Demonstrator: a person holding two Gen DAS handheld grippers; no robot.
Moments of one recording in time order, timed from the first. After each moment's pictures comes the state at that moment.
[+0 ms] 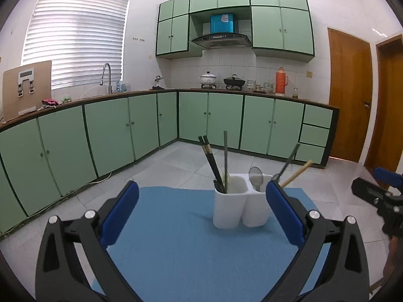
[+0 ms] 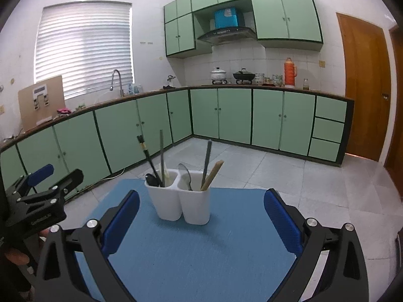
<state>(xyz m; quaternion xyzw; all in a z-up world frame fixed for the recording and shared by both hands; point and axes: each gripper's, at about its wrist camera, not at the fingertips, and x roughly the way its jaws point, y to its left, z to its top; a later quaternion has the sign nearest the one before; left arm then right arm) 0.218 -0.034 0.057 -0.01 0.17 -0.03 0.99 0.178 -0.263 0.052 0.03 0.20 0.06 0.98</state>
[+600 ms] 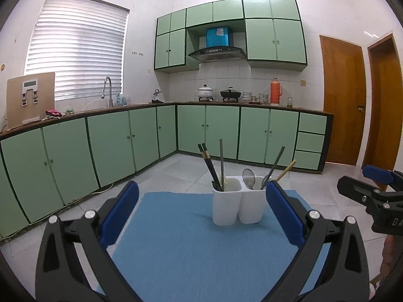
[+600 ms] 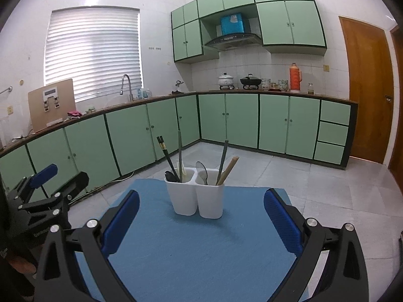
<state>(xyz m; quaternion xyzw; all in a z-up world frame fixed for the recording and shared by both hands) 0.161 -0.032 0.065 0.00 0.13 -0.03 0.99 0.131 -0.250 0.059 0.03 0.19 0.08 0.98</state>
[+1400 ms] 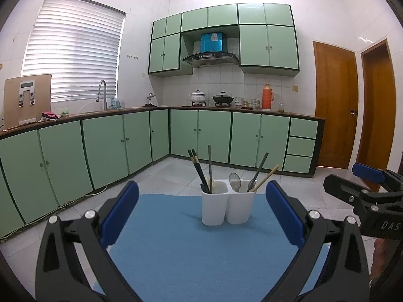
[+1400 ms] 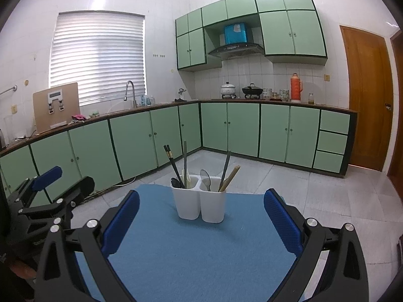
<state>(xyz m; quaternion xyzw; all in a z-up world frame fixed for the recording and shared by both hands) 0.132 -0.038 0.079 0.00 0.12 -0.05 0.99 0.101 -0.249 0.075 0.03 0.16 0.08 0.98</state>
